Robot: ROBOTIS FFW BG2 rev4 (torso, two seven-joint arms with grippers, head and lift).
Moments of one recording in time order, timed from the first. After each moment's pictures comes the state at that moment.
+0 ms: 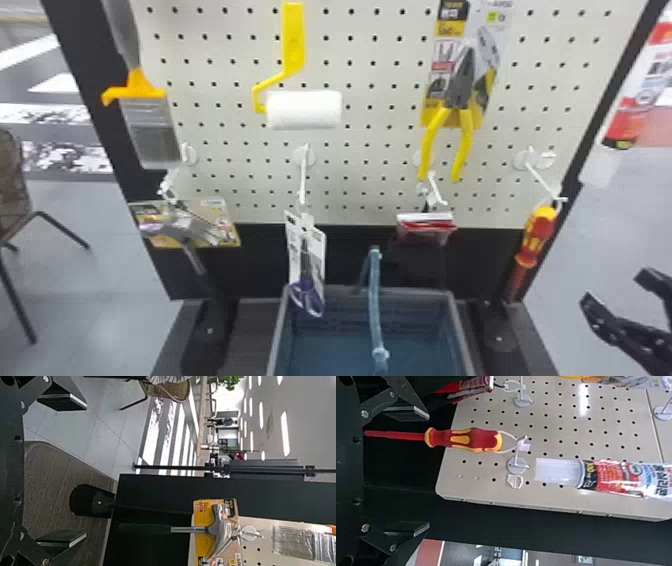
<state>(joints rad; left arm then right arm) 1.10 0.12 -0.08 -2.22 0.08 -0.30 0.44 0.37 -0.11 -0.44 -1.97 -0.24 -0.01 0.73</state>
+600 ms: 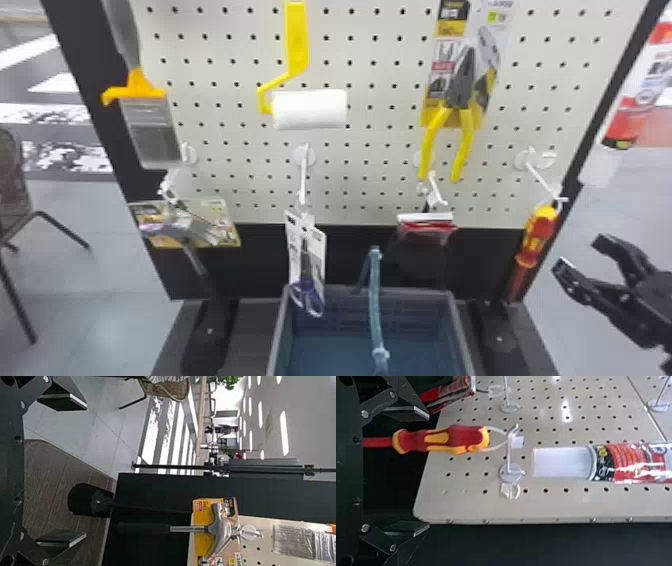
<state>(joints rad) 1.08 0.12 -0.08 -2.22 0.08 -0.29 0.44 0.19 -0.17 -0.40 -1.86 -0.31 0.11 0.87</state>
